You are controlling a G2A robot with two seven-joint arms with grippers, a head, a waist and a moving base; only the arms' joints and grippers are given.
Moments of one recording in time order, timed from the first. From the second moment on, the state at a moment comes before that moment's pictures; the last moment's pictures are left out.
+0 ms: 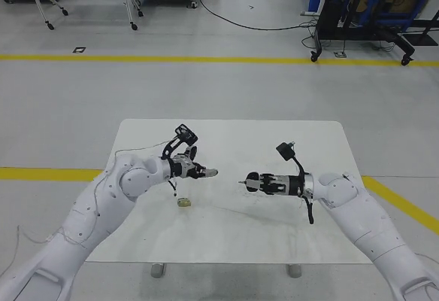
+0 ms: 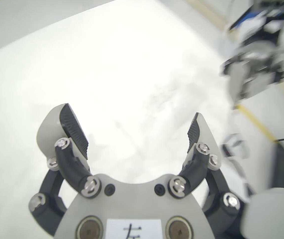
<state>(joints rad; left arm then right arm) 0.85 -1.05 -0.77 -1.33 0.77 -0.47 -0.55 -1.05 -1.04 0.98 -1.19 0.20 -0.86 0.92</state>
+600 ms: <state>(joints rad) 1.08 -0.93 -0.95 -1.59 1.19 -0.85 -0.61 -1.05 -1.04 0.98 -1.19 0.20 -0.86 0.92</state>
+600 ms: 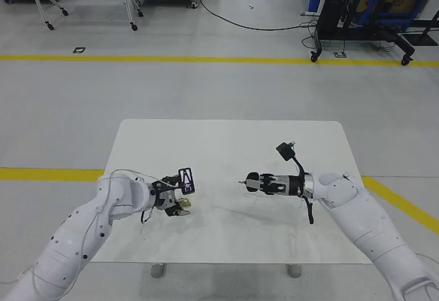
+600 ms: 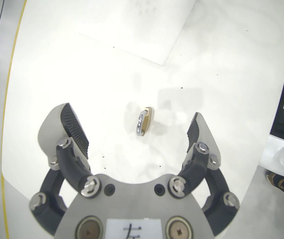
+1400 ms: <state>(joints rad) 1.02 -0.96 -0.86 -1.51 1.14 -0.82 -0.76 -1.05 -1.04 0.98 -1.19 0.20 -0.86 0.92</state>
